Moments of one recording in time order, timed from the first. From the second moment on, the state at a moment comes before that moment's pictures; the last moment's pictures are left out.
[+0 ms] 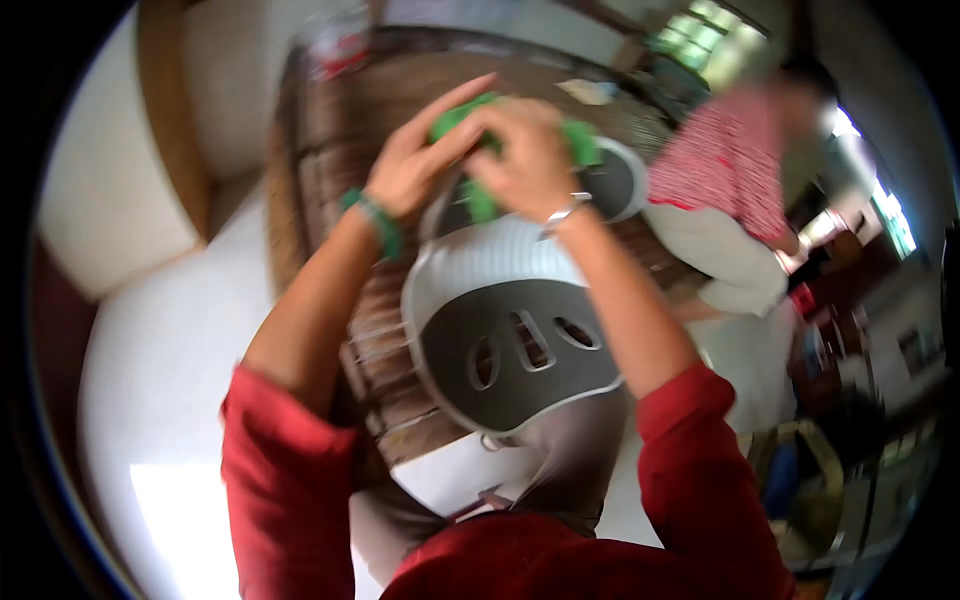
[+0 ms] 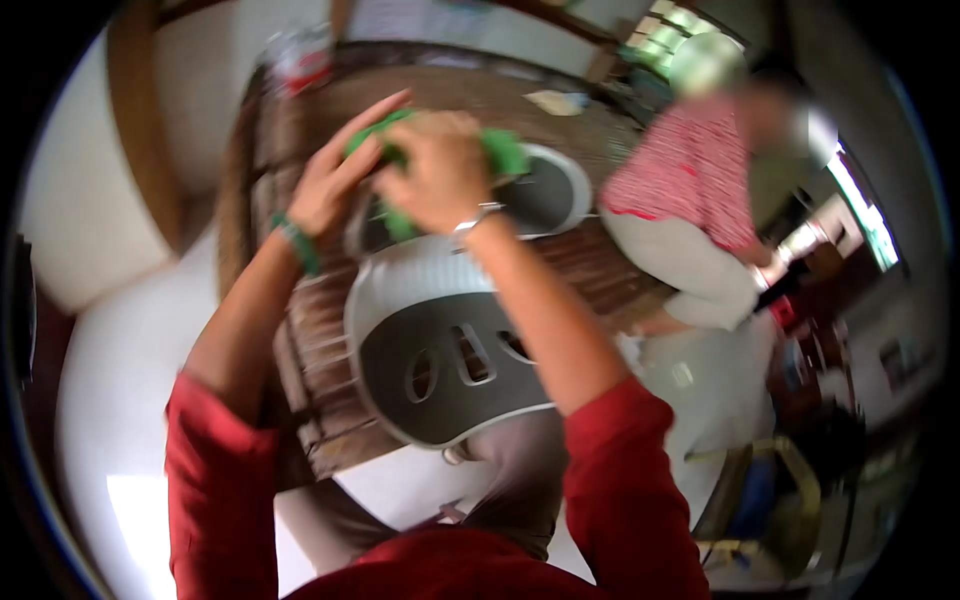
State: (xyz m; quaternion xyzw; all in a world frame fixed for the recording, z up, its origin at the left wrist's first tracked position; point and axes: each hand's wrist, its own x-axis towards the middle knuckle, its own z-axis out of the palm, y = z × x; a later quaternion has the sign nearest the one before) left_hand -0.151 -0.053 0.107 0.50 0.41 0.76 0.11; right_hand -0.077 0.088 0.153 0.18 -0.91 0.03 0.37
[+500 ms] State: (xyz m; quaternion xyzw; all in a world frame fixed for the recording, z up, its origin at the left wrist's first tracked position) left_hand -0.129 -0.050 0.125 0.53 0.55 0.64 -0.05; right_hand -0.047 0.197 0.176 -0.10 -0.93 -0.01 0.34
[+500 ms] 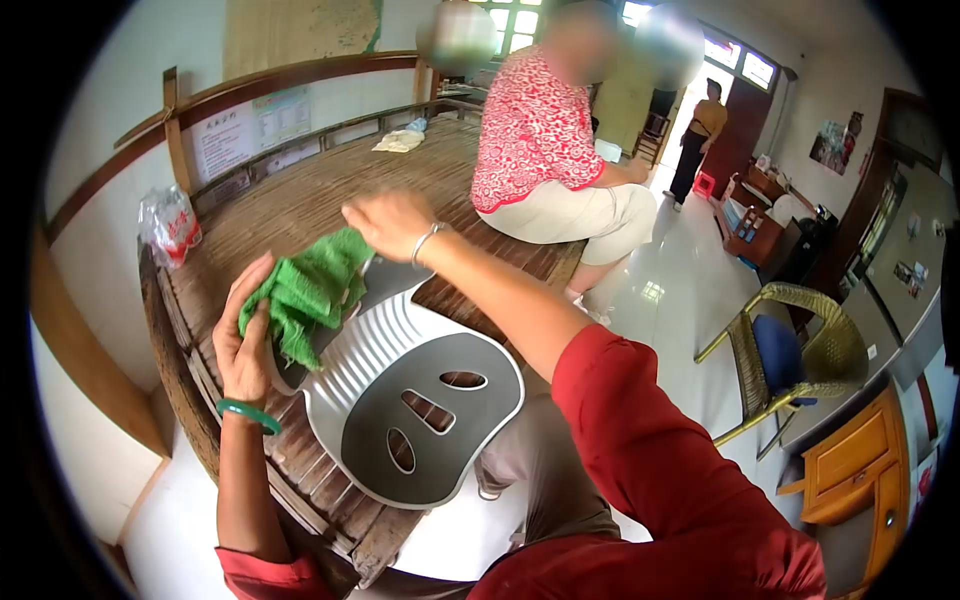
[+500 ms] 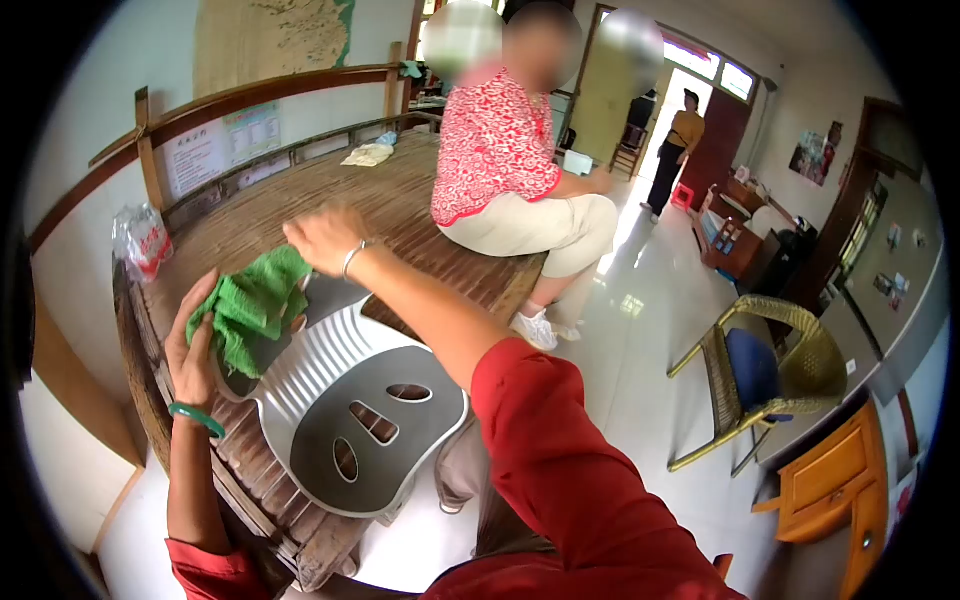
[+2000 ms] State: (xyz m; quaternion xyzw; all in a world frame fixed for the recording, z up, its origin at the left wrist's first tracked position) left_hand -0.120 -0.007 0.123 0.45 0.74 0.17 -0.47; right_hand 0.038 0.137 0.156 -0.14 -0.92 0.18 0.33
